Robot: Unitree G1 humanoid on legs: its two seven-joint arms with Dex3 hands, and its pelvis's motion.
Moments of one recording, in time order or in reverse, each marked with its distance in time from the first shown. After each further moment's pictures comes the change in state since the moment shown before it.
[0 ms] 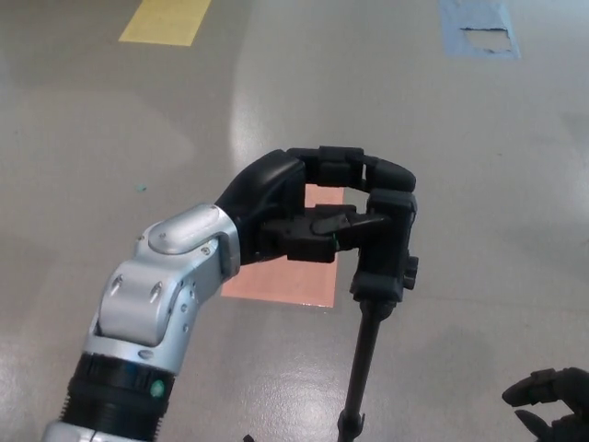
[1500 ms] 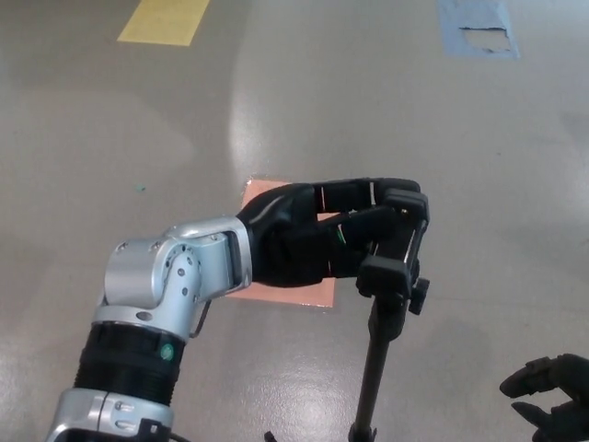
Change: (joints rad) left_arm -0.092 -0.028 0.077 0.170 -0.187 0.334 0.017; right_arm -0.048 -0.016 0.050 0.000 -0.023 0.019 0.052
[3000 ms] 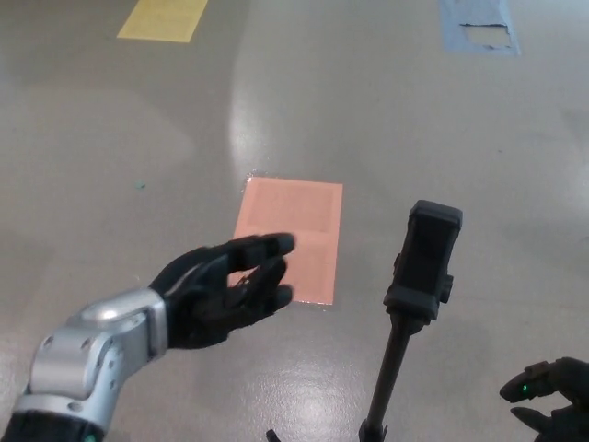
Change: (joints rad) left_arm 0.296 0.213 -0.065 -0.052 0.098 -0.289 -0.033; right_arm 0.012 0.002 0.009 -0.003 -0.014 0.003 0.010
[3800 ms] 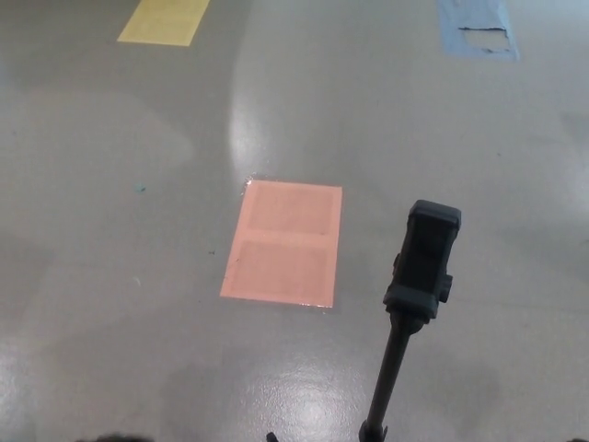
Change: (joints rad) left_arm 0.315 0.163 -0.117 0.433 0.184 -0.299 0.178; right_arm 0.187 0.017 0.000 0.006 0.001 -0.010 -0.006
